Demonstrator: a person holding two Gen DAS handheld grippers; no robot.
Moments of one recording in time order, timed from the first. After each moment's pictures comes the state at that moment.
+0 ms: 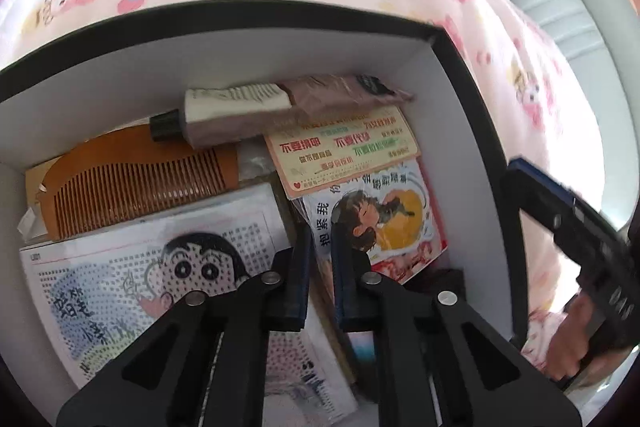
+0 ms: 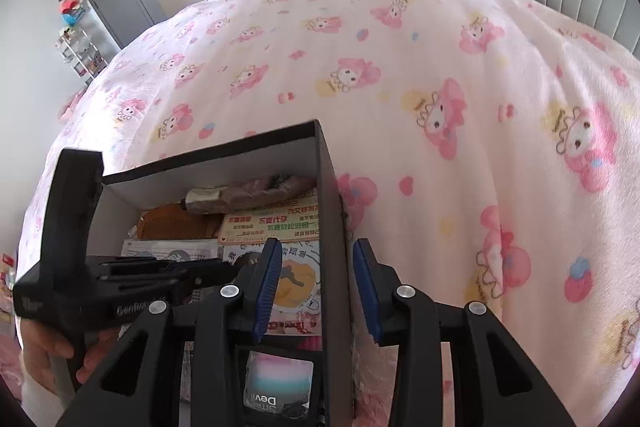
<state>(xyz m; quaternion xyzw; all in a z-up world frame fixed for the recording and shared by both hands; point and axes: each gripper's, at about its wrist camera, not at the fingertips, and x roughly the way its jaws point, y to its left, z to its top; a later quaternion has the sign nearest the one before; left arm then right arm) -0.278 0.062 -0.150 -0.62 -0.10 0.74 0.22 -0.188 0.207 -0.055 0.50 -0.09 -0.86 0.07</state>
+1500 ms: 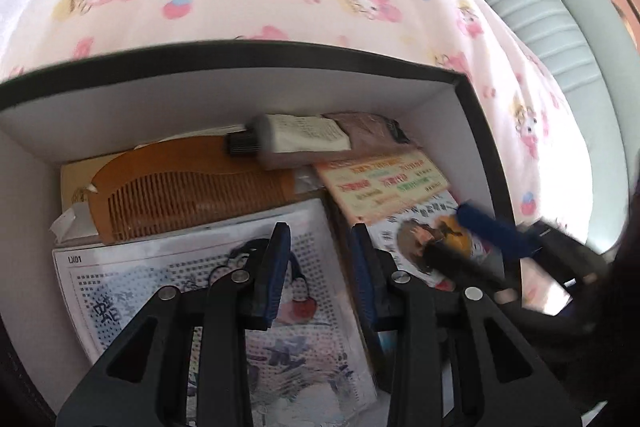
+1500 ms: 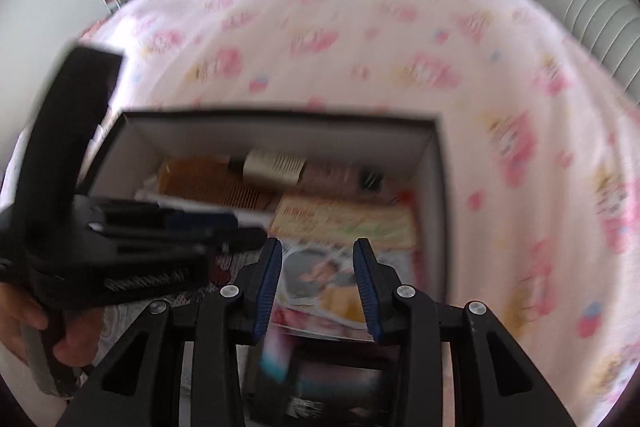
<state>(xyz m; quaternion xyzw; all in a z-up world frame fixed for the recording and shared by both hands) -0.287 0.022 -0.151 -0.61 -0.16 0.75 0.21 -0.199 0.125 -0.072 0.54 0.03 -0.83 0.13</state>
